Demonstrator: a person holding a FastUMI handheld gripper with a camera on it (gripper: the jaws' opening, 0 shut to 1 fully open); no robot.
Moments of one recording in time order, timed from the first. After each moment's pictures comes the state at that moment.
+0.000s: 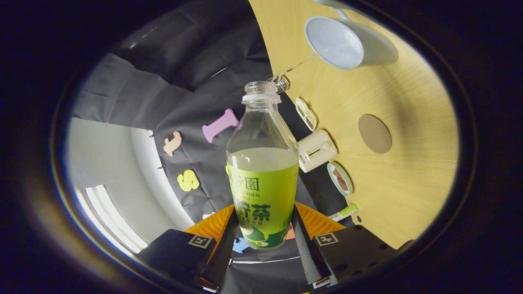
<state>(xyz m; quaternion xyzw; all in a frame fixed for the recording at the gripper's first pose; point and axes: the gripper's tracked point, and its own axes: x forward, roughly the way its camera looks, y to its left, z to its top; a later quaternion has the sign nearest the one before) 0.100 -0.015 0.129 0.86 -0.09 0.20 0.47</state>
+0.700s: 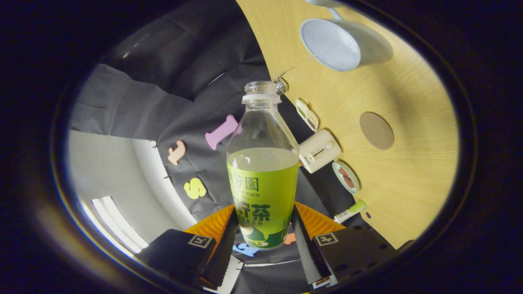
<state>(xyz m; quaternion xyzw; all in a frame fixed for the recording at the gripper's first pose) 0.095 -0.031 0.138 0.87 -0.11 0.20 0.43</state>
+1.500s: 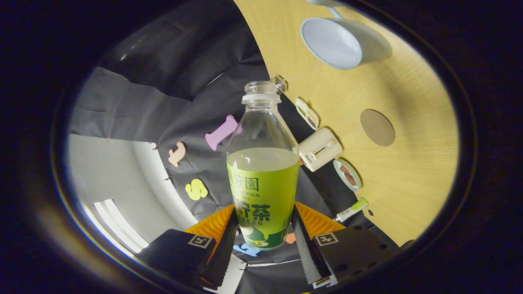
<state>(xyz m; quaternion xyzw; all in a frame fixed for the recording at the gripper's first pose) 0.095 -0.029 0.143 0.87 -0.11 0.20 0.43</state>
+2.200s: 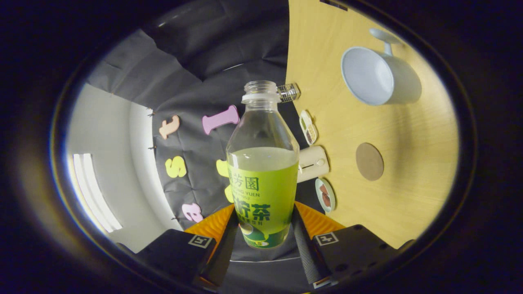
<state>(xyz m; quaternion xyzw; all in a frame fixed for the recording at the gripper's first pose) 0.094 -0.021 0.117 0.79 -0.08 0.14 0.59</state>
